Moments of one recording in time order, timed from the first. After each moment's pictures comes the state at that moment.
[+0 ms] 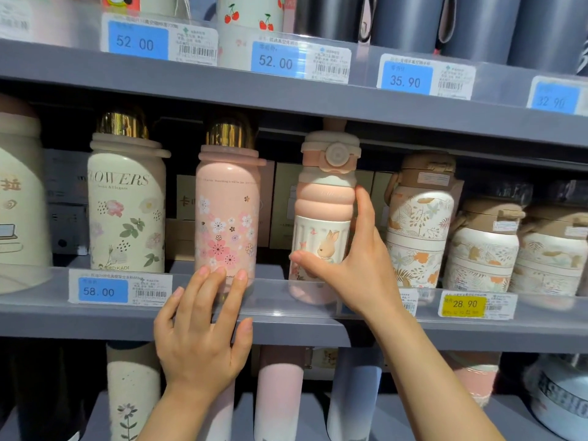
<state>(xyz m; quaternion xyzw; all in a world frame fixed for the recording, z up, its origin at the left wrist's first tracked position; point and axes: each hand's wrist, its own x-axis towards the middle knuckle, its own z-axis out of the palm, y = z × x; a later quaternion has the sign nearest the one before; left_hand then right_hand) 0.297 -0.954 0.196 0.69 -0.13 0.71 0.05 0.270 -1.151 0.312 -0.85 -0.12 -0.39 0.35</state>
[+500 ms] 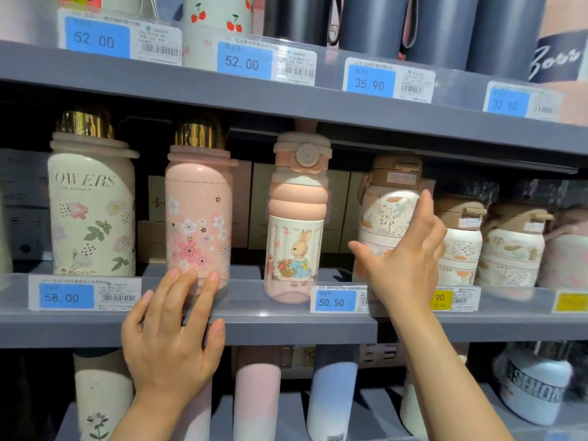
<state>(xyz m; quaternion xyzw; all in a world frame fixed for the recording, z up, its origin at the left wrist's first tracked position) 0.296 -0.954 0.194 0.70 -0.13 0.70 0.06 0.272 -1.220 0.308 -0.81 0.09 -0.51 0.28</state>
